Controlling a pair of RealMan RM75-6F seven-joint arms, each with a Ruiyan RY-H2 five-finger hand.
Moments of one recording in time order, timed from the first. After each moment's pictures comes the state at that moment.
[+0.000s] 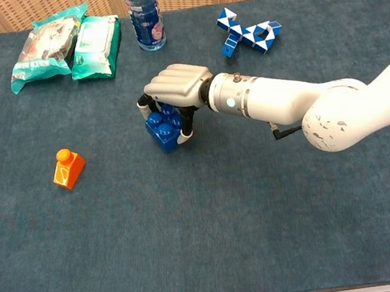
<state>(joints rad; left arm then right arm) 0.02 -1.11 0.00 -1.70 1.53 1.57 0.04 1.06 -1.80 0.22 -1.18 -1.30 0.58 -0.22</state>
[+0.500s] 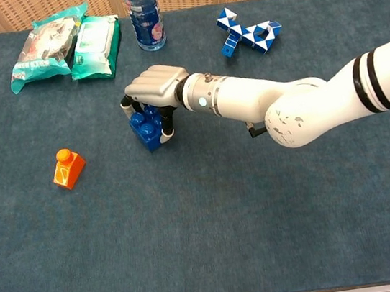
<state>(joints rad) 0.02 -1.11 0.00 -1.70 1.53 1.57 0.05 1.16 -1.89 0.25 -1.05 -1.21 0.52 -0.25</state>
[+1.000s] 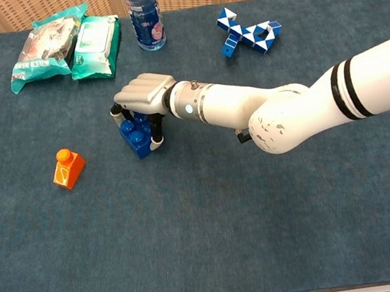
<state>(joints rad) 0.03 -1.10 0.00 -1.69 1.53 1.57 0.04 1.21 -1.94 0.25 -1.00 -1.19 0.51 -0.22</state>
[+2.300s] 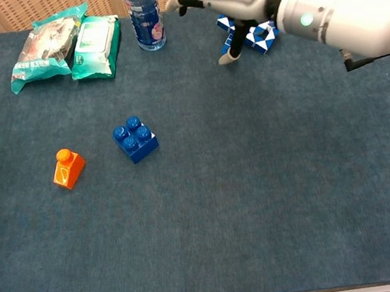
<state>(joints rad) -0.19 -1.07 -0.01 -1.55 1.68 1.37 -0.25 0.97 -1.36 0.17 -1.53 -1.19 0.82 -0.31</state>
